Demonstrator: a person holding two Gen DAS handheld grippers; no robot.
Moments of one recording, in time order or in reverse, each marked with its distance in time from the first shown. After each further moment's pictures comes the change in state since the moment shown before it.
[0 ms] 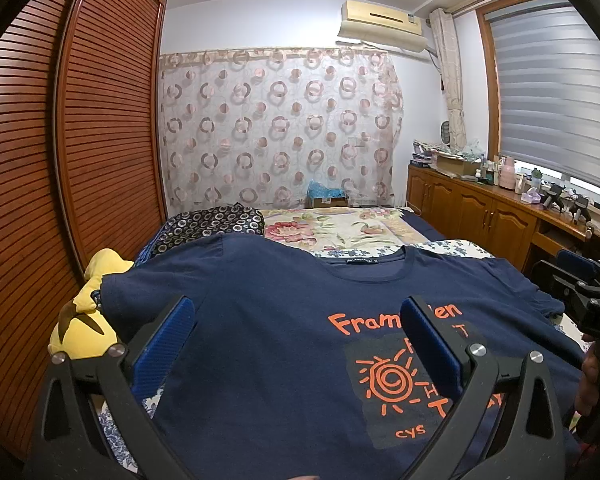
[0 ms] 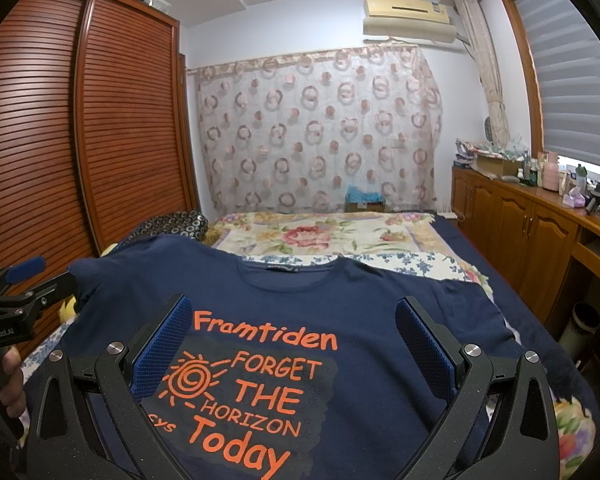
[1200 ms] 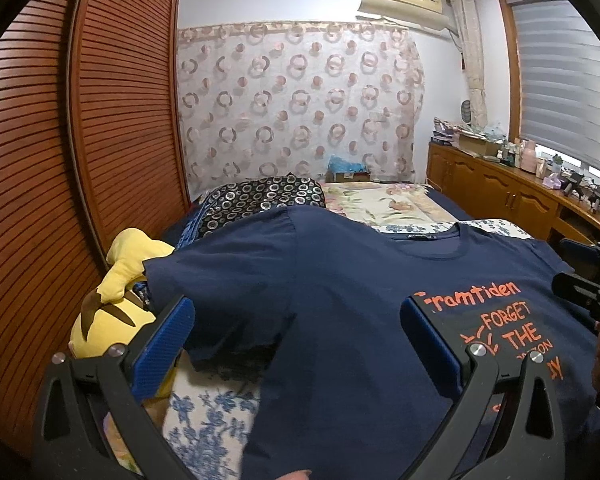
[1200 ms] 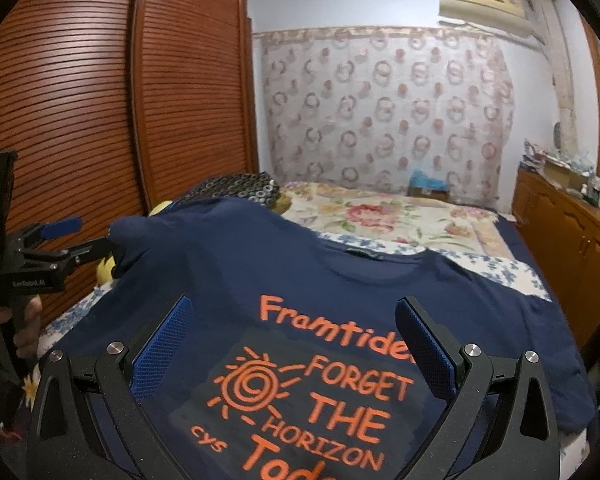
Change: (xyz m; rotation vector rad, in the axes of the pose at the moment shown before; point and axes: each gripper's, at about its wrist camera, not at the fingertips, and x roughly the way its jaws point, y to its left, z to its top) left arm 0.032 0.079 -0.005 0.007 0.097 0.045; right arm 0.064 0.060 0.000 -0.132 0.113 0.218
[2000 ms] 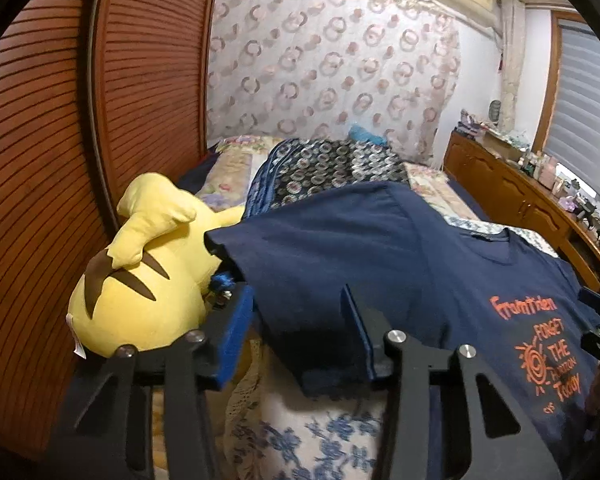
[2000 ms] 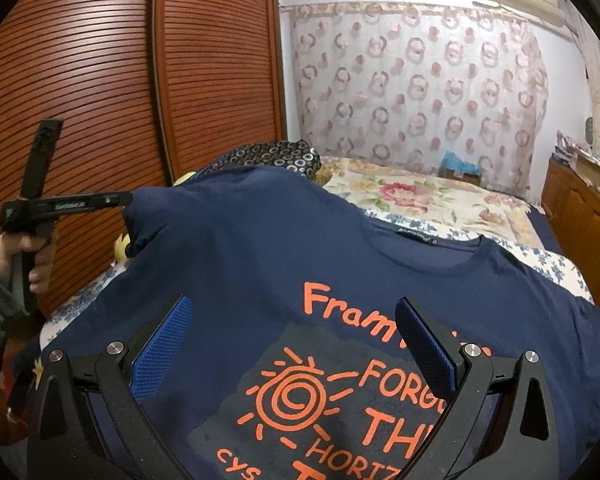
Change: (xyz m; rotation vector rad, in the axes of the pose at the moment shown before) left arm 0.068 0.117 -0.003 -0.152 0.169 -0.014; right arm 0.047 0.024 -0.007 -0.030 0.092 0.100
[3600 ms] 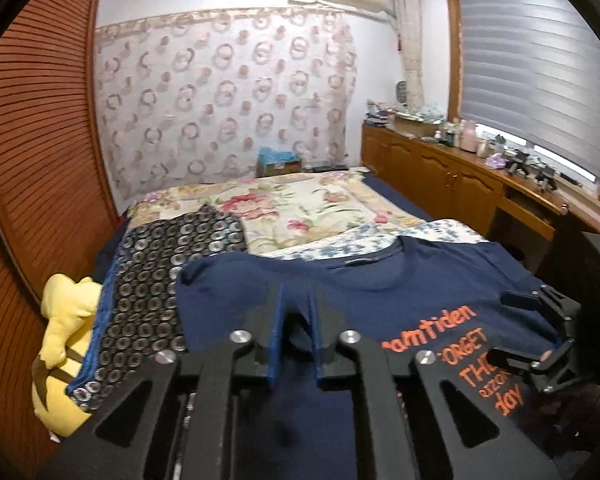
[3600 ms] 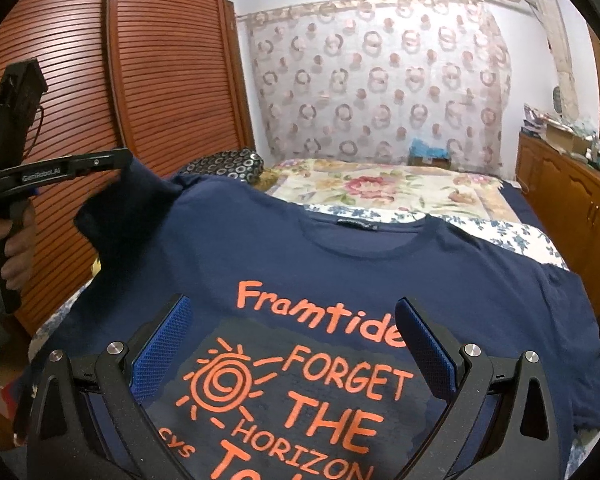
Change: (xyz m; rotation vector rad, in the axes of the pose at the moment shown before) left arm -0.033 -0.157 0.048 0.277 -0.086 -0.243; right arm -0.024 -0.061 -0.012 0.117 -0.019 -0.071
